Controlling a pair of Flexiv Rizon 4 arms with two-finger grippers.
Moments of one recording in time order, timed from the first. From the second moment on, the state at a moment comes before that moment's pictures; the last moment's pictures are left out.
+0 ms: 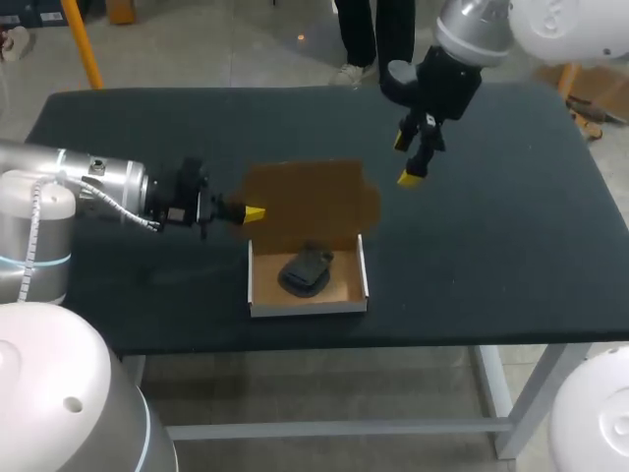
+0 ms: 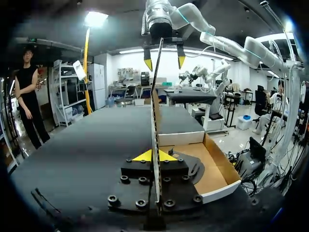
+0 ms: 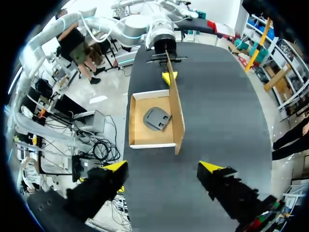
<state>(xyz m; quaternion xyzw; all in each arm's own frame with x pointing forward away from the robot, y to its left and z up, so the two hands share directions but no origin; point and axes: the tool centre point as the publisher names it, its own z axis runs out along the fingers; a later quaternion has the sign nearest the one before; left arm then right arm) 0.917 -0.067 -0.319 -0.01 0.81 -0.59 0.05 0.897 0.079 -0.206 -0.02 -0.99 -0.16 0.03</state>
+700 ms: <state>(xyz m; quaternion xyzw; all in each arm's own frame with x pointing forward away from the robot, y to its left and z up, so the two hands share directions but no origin) 0.911 -0.068 -0.319 0.04 0.81 -0.58 0.09 0.896 0.084 -0.203 -0.02 -0.99 -0.15 0.03</state>
